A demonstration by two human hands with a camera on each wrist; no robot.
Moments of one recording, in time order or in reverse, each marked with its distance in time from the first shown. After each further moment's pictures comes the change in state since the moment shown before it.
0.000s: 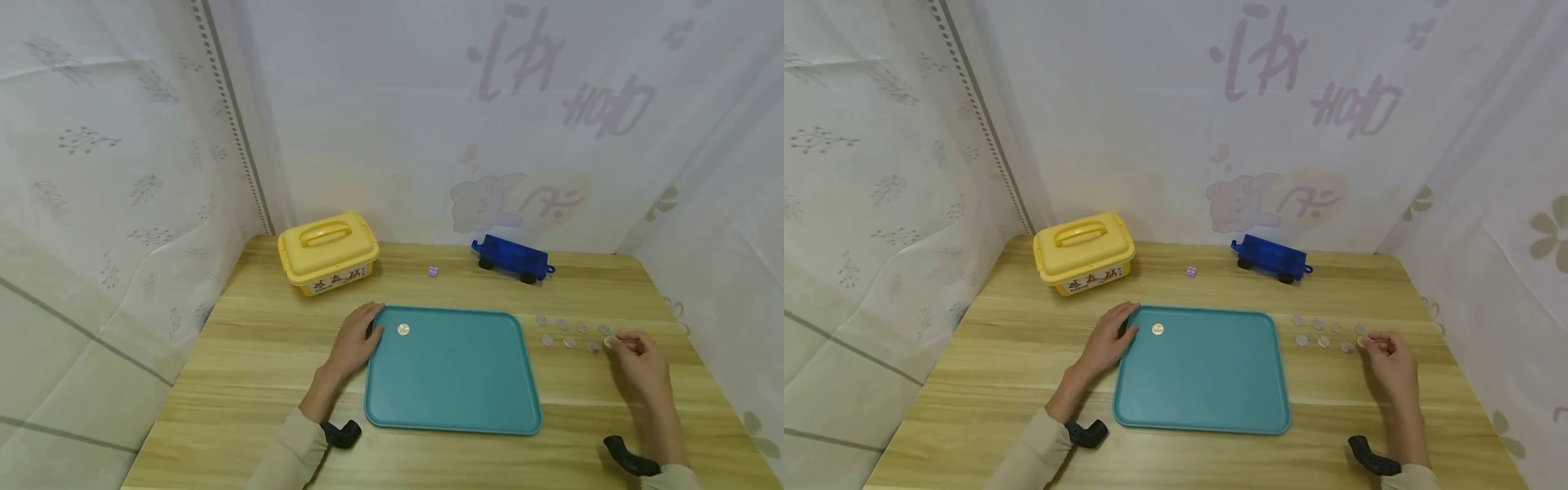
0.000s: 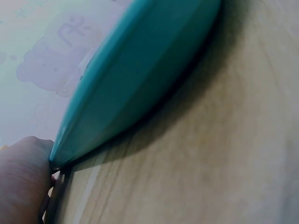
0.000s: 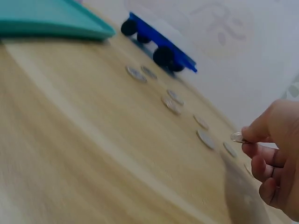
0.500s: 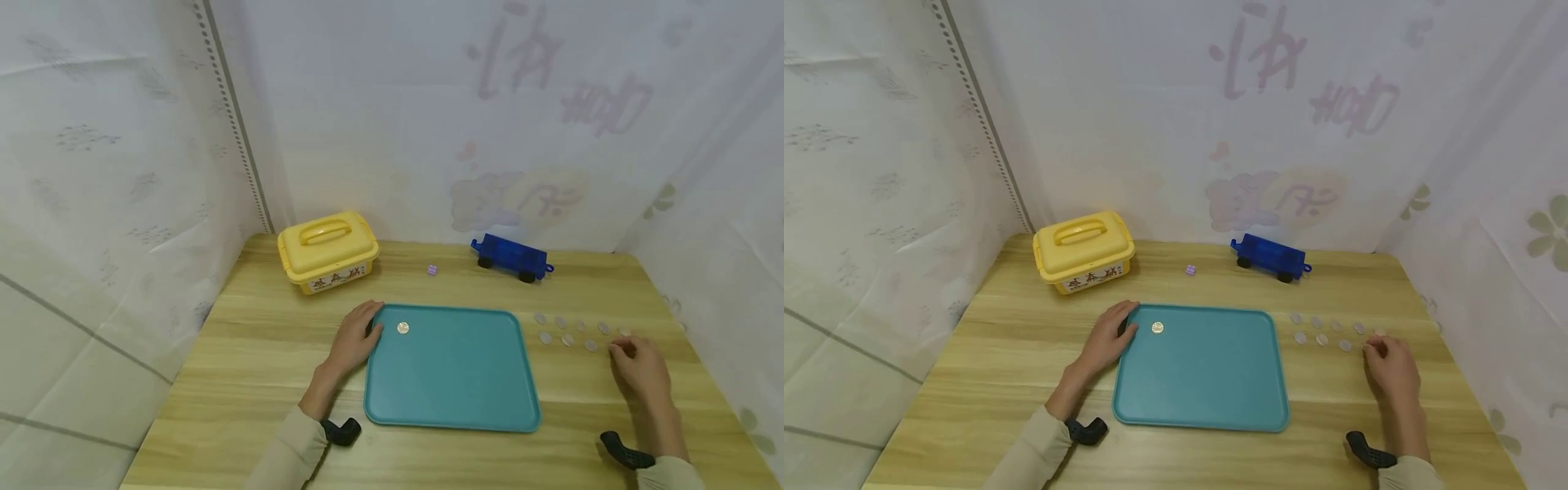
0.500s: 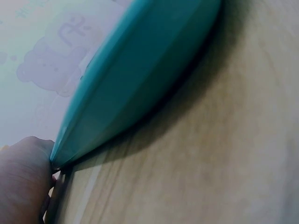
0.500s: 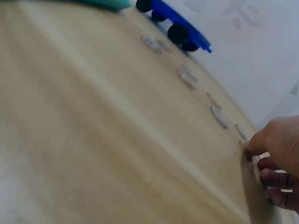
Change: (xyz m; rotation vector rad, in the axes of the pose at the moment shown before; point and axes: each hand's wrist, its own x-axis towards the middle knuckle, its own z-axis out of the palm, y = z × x) left_hand -0.001 0.003 0.000 -0.007 0.028 0.035; right_hand 0.001 0.017 -0.001 -0.260 0.011 -0.155
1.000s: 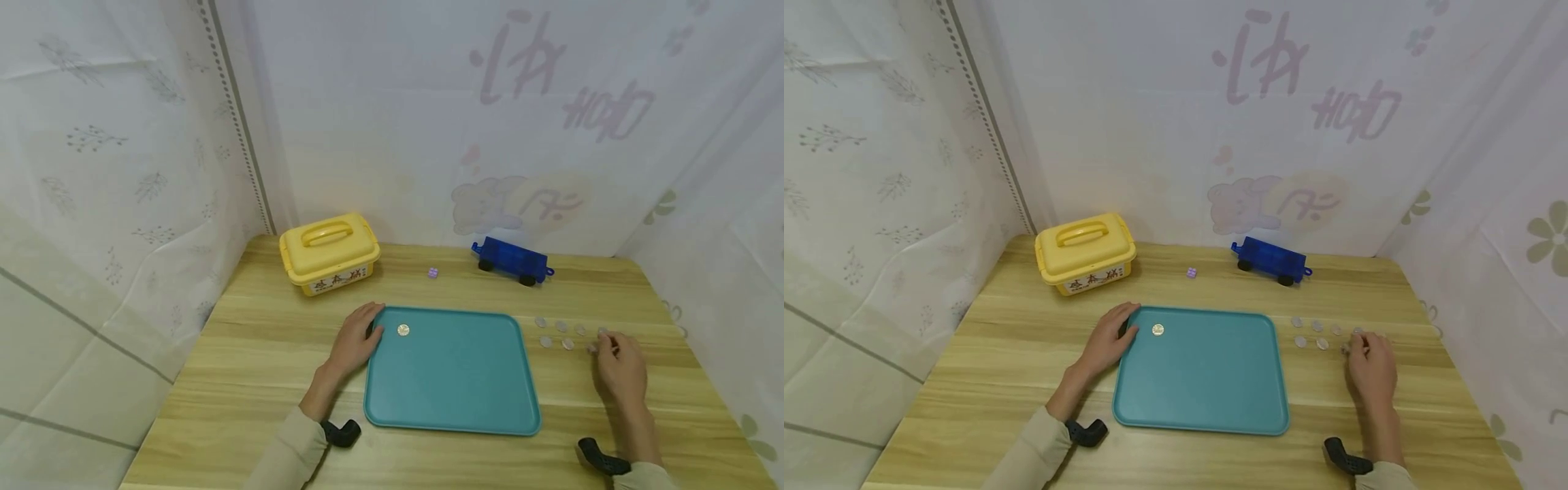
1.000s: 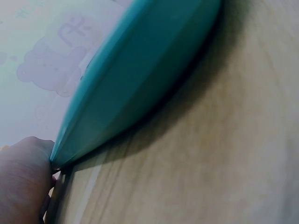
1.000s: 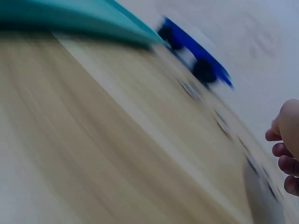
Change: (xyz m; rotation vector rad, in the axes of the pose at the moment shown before) left_hand 0.000 0.001 0.001 0.003 -0.015 -0.018; right_hand 0.002 -0.038 0.026 0.100 0.174 0.048
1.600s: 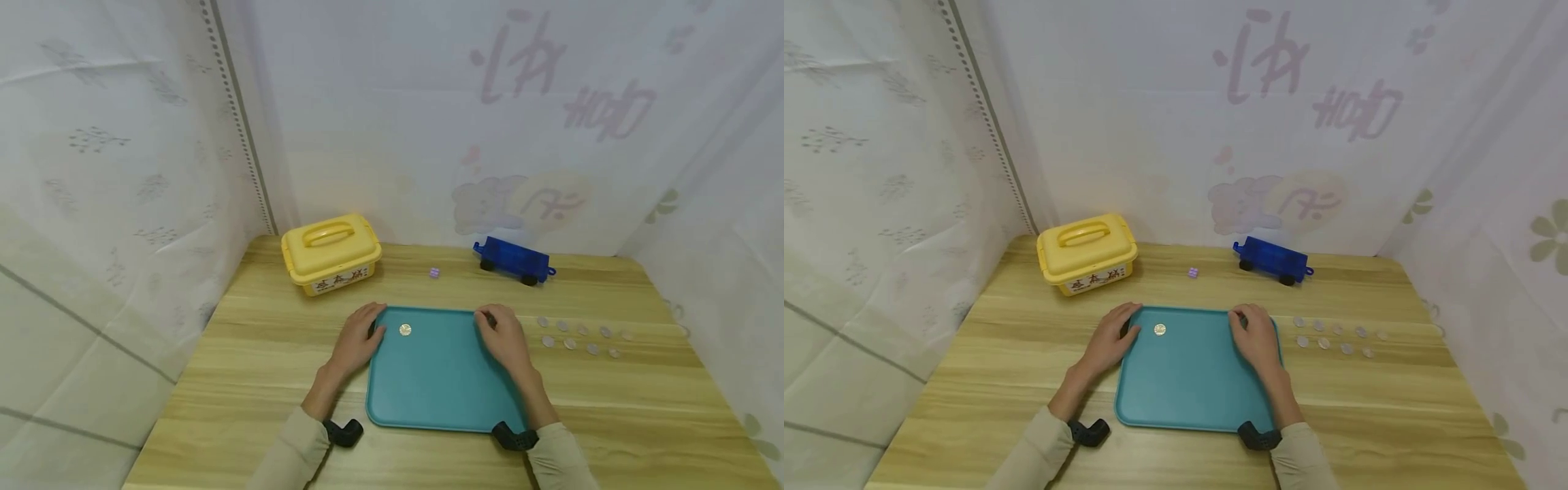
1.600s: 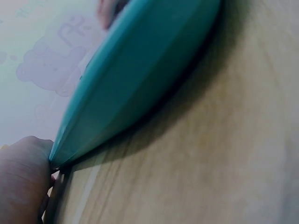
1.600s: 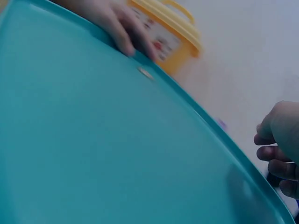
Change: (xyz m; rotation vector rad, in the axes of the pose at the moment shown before) left_hand 0.000 -0.001 0.000 0.004 0.003 0.020; right_hand -0.021 -0.149 0.113 0.231 -0.173 -0.391
